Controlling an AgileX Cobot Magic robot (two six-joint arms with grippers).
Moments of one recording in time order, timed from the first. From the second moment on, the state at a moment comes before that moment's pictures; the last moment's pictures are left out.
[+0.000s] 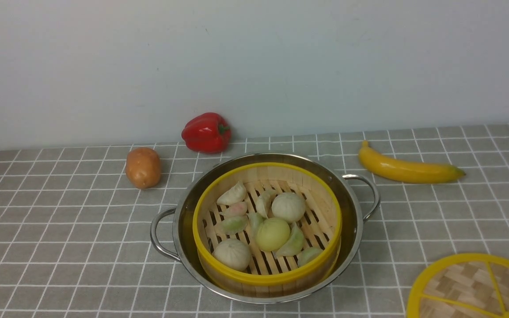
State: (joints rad) right arm 0.03 0.01 0.01 -0.16 0.35 0.36; left arm 0.19 0.00 0.01 0.04 0.37 0.06
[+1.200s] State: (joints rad) right arm 0.03 0.48 -0.60 0.25 0.72 0.13; left arm 0.19 0.00 0.01 0.04 0.37 0.06
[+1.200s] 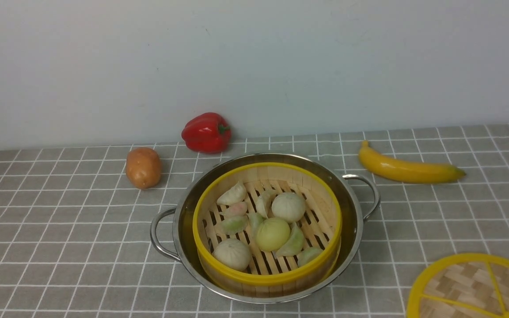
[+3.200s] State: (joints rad) right arm 0.30 1.50 -0.73 -0.14 0.93 0.03; left arm 0.19 0.00 0.01 0.04 0.37 0.06
